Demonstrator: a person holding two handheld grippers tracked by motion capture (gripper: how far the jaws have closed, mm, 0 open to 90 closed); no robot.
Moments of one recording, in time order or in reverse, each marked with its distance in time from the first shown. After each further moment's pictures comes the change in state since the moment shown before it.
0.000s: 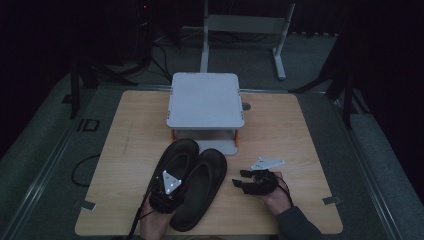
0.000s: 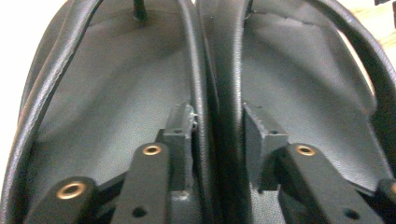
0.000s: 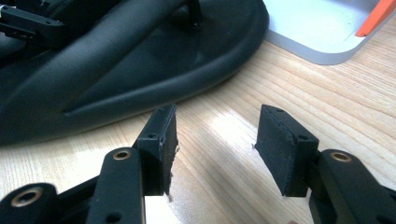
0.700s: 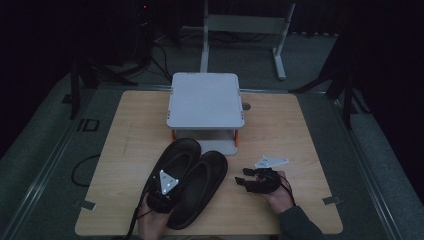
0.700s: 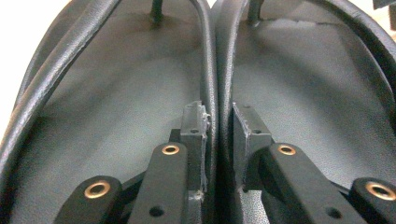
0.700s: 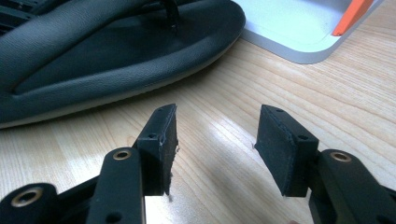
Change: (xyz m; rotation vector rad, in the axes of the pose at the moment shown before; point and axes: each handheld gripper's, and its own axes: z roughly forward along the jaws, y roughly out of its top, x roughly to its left) left arm 0.004 0.002 -0.008 -0.035 -0.008 -0.011; right arm -0.008 -0.001 -0.005 -0.017 -0.019 0.026
